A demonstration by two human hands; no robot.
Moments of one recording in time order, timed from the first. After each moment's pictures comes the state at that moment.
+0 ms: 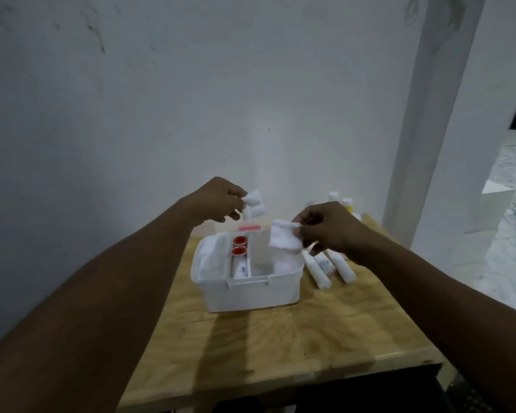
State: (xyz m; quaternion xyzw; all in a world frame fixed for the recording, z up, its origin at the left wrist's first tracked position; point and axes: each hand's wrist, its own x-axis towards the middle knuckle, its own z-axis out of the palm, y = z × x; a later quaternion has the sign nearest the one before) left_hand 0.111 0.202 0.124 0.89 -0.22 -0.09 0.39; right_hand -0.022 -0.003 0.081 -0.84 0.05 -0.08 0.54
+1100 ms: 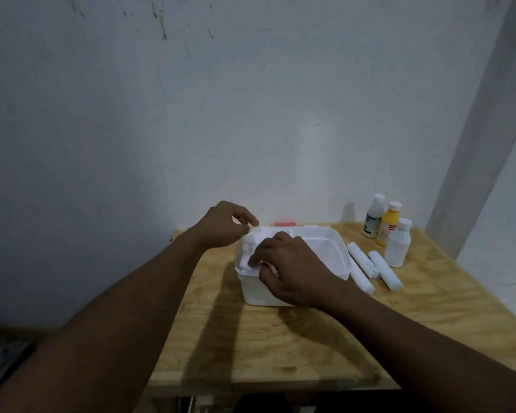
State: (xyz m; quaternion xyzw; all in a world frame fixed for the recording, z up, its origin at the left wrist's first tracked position) left_hand 0.130 0.287 0.058 0.90 -0.26 0.01 0.33; right_hand 0.004 0.124 0.027 -0.94 -0.22 -0.19 0.17
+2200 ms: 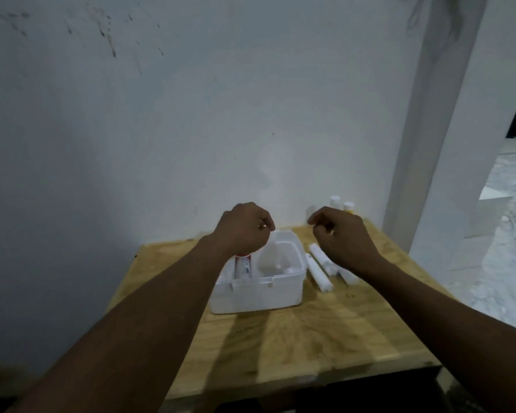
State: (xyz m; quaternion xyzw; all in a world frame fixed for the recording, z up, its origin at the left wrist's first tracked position) left_hand 0.079 0.183 0.080 0.92 -0.34 0.07 0.20; right_hand -0.018 -0.009 0.045 -0.89 0.05 -0.32 0.31
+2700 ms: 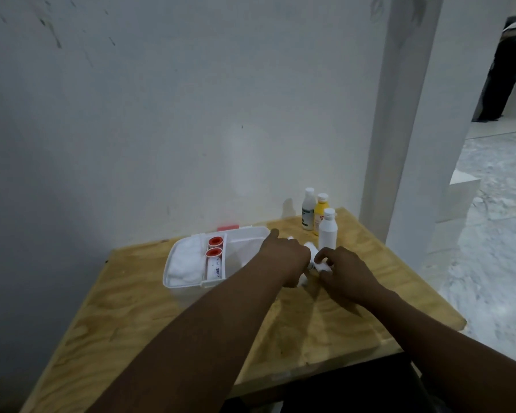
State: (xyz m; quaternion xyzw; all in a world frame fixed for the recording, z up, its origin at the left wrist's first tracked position) left_hand 0.029 0.066 0.030 0.86 -0.46 0.00 -0.22; right_hand -0.041 -0.073 -0.047 -0.95 0.13 -0.14 0.23
